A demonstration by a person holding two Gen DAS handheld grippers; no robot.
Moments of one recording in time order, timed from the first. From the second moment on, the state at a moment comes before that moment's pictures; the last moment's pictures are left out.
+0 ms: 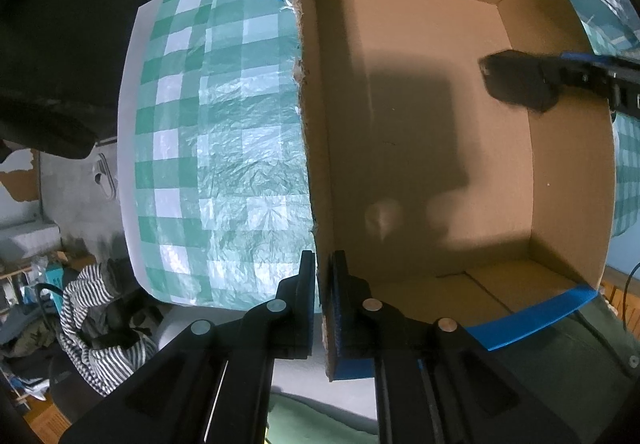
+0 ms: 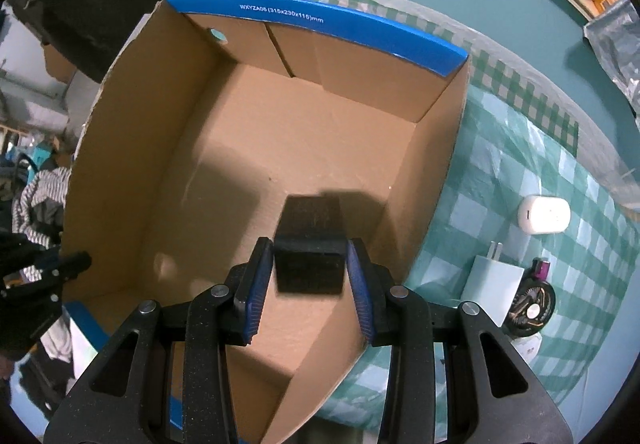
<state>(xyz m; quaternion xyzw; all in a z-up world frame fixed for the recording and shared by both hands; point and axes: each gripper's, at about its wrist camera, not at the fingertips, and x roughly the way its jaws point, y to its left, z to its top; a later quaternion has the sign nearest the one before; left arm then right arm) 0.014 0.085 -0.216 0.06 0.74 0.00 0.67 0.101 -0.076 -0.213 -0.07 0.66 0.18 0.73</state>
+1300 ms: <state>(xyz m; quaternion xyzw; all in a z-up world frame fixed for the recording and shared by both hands) 0.011 0.081 -0.215 0.06 0.74 0.00 0.67 0.089 -0.182 -0.181 0.01 0.64 0.09 0.76</state>
